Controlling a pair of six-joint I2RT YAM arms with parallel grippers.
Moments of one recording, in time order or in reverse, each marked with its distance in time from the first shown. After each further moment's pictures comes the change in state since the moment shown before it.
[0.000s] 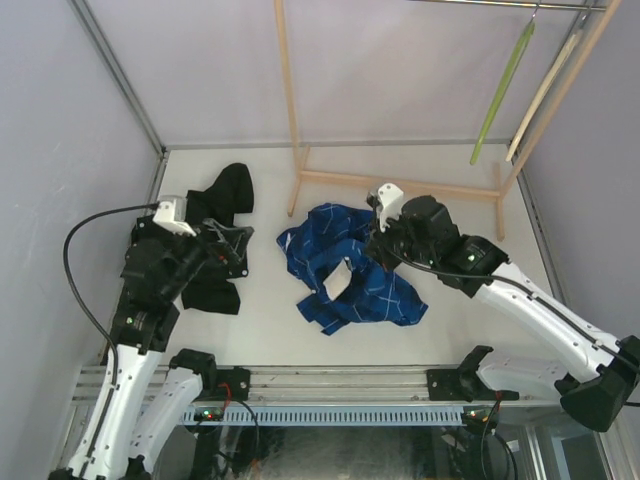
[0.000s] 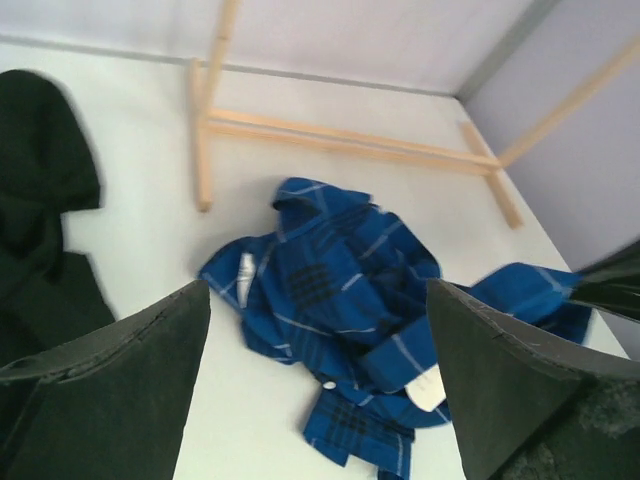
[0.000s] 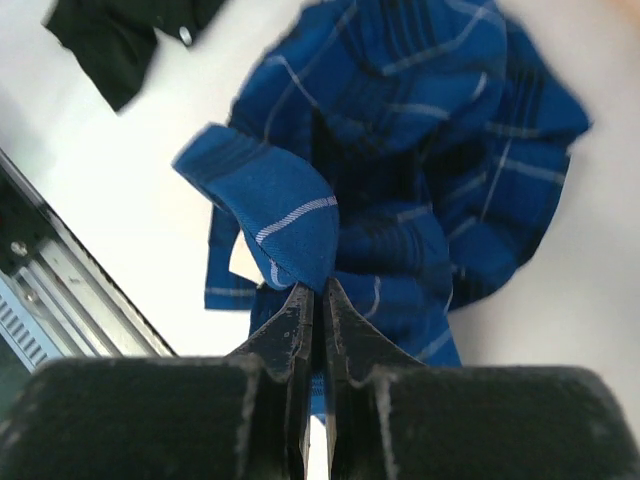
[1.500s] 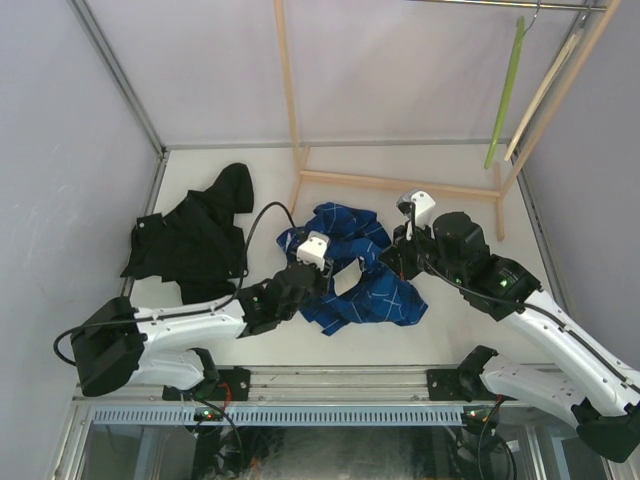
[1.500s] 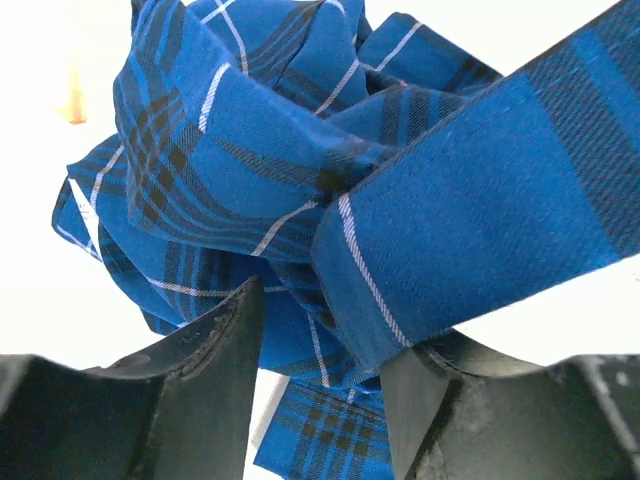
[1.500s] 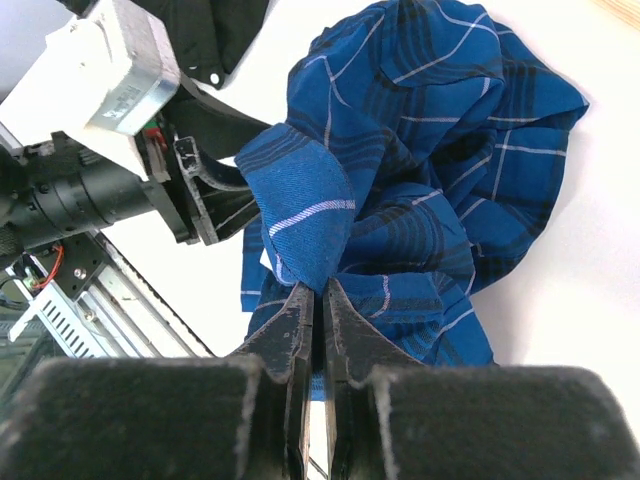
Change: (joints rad) left arm -0.888 0.677 -0.169 0.560 -0.762 0.156; right arm -0.027 -0.219 -0.146 -0.013 0.005 0.130
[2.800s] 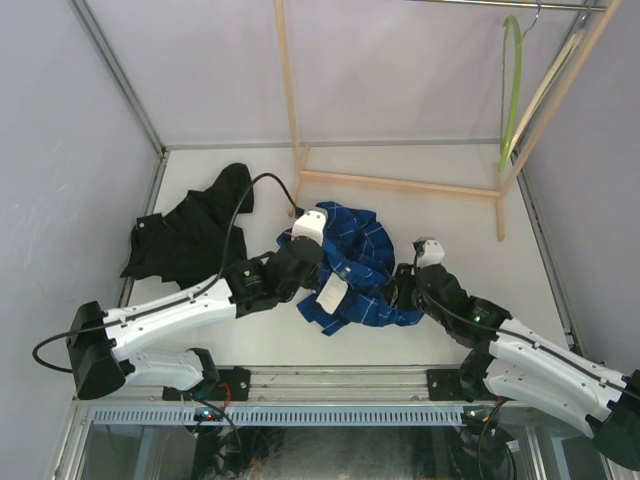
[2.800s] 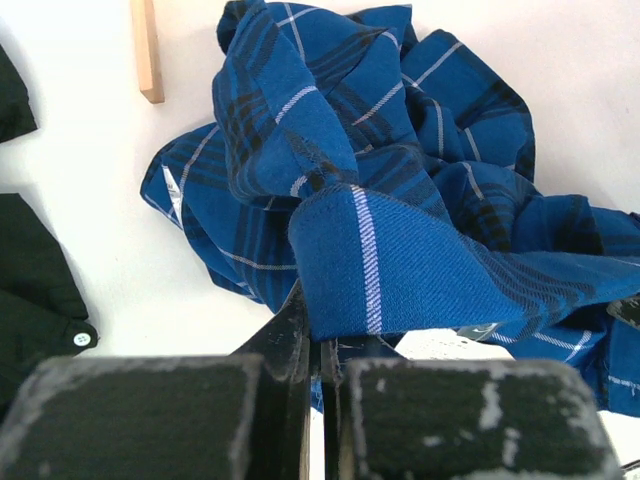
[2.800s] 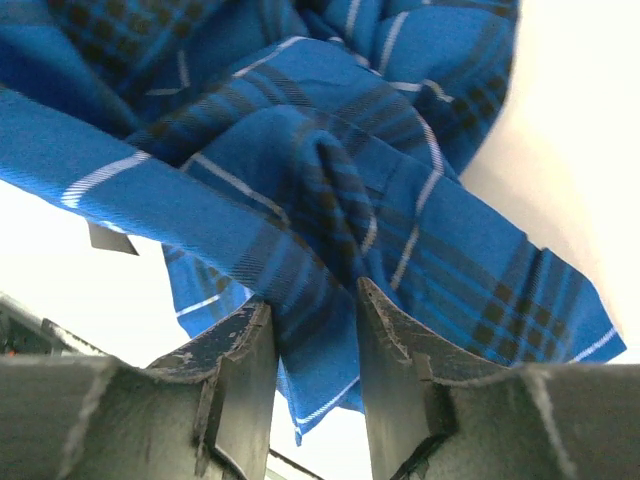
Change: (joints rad) left arm 0.000 -0.021 0.370 -0.599 -0.080 -0.133; right arm 0.103 -0.131 -0.515 0.272 0.288 0.438
